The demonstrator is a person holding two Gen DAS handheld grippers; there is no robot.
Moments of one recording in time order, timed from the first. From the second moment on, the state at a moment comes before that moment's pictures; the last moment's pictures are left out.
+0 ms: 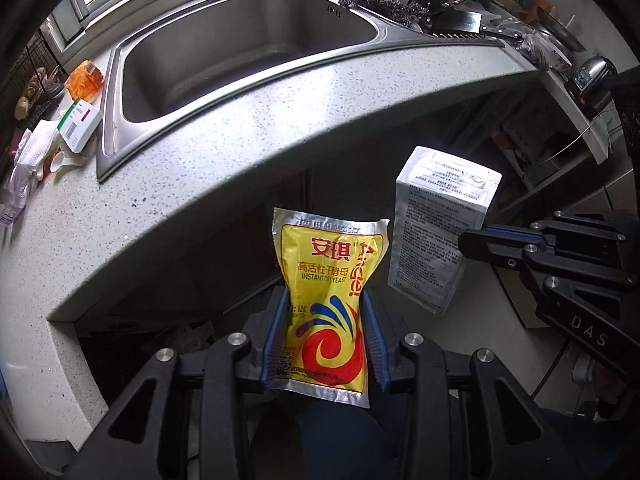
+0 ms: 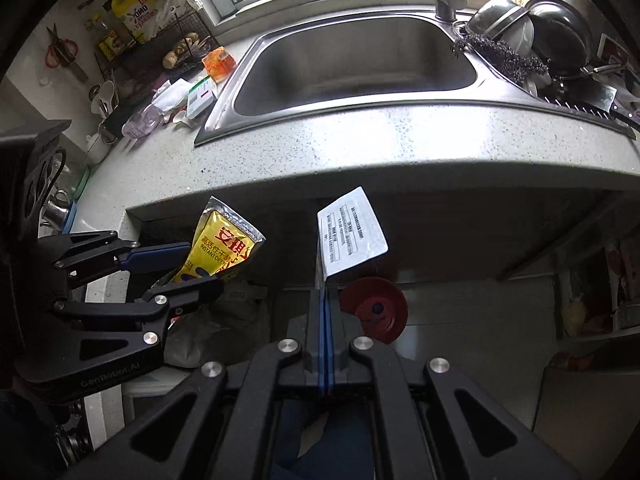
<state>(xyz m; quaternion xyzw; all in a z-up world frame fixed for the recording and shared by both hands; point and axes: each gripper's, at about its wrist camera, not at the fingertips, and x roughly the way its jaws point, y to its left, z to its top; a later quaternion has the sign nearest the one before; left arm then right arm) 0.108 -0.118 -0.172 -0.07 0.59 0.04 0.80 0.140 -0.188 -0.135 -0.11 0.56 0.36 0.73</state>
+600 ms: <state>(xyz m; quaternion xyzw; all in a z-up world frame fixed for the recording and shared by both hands) 0.112 -0.102 -0.392 -0.14 0.63 0.06 0.76 0.152 -0.161 -0.335 -0.16 0.60 0.33 0.72</state>
